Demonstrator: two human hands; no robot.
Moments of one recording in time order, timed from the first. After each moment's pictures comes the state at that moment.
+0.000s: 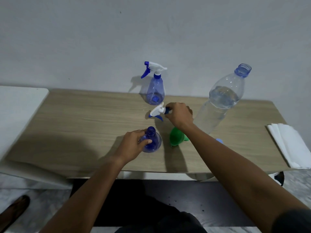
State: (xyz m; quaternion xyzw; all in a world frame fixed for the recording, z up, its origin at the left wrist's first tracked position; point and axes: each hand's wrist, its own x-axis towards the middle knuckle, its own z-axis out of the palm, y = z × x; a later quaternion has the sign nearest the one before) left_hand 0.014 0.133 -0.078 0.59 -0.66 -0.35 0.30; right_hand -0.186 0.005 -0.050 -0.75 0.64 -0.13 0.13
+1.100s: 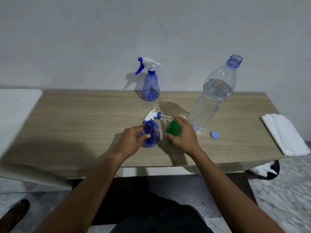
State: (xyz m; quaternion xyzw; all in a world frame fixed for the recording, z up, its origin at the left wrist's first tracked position) left_hand 0.006 0.131 -0.086 0.59 -0.67 -0.32 0.31; right_hand -0.228 0.107 -0.077 -0.70 0.62 -0.24 0.27
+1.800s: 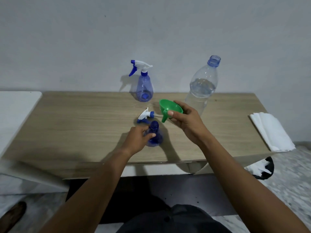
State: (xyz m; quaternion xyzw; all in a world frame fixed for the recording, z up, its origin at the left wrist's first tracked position) left_hand -0.046 0.138 -0.075 0.61 -0.64 -0.36 0.30; right_hand -0.254 0.111 0.001 -0.43 0.44 -0.47 0.63
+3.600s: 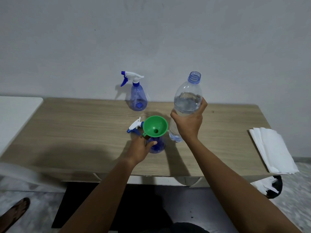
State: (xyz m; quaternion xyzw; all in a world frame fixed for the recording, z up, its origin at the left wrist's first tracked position) left_hand -0.119 0.125 -0.055 0.67 -0.61 -0.34 0.26; right_hand -0.293 0.050 -0.007 -0.50 0.61 -0.56 0.24
